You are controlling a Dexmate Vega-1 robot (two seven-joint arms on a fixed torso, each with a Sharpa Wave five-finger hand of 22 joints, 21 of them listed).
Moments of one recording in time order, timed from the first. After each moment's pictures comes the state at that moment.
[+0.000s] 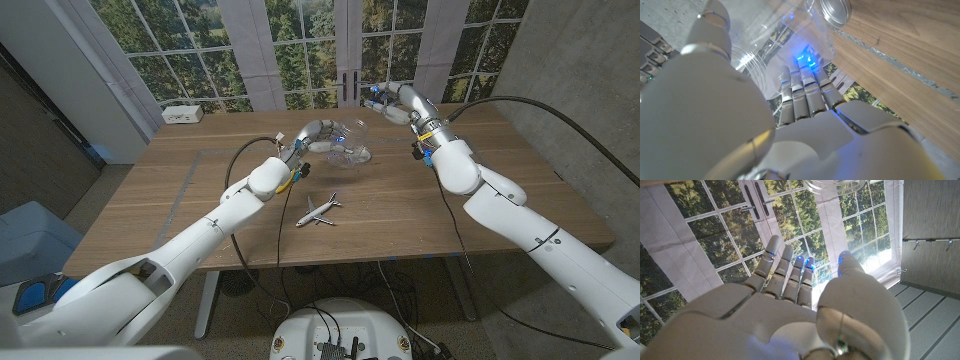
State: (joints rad) left arm 0.65 0.46 0.64 -1.38 -0.10 -0.26 0.09; left_hand 1.09 -0.19 0.25 -0.17 0.36 0.54 0.17 0.60 0.26 0.76 0.11 0.28 0.42 0.71 -0.01 0.23 0.34 0.41 0.00 0.52 0.19; right arm -0.89 -0.73 -0.43 -2.01 -0.21 -0.13 -0.24; right_hand 0.86 0.08 0.21 -0.02 0.25 0.42 -0.02 0.35 0.22 0.41 -0.03 0.19 0.58 0.39 -0.04 0.35 0.67 0.21 0.07 1.20 0.17
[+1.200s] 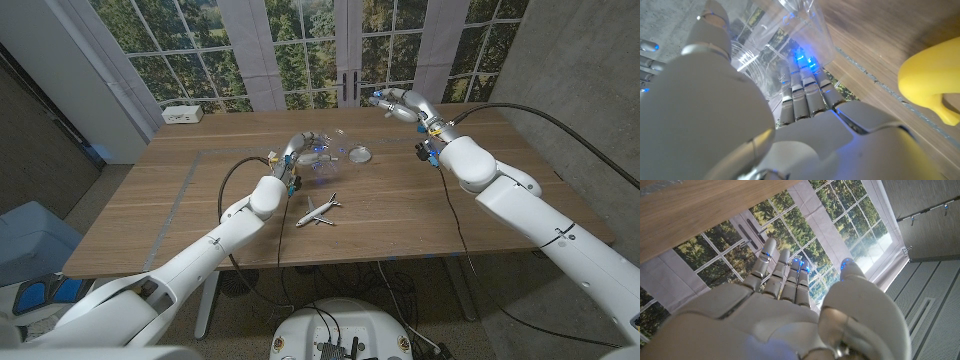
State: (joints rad) left arm 0.71 0.42 0.62 -1.29 -0.02 -0.24 0.31; left_hand 1.09 -0.19 0.24 -0.17 0.30 0.54 0.17 0.57 0.23 0.76 0.11 0.25 0.45 0.71 -0.01 0.22 0.31 0.40 -0.01 0.51 0.18; right arm -0.89 -0.76 -0.39 -2.01 0.12 -0.12 -0.15; right_hand 0.76 0.08 0.20 -0.01 0.28 0.38 0.00 0.30 0.21 0.37 -0.01 0.20 0.56 0.35 -0.04 0.34 0.67 0.17 0.11 1.14 0.17
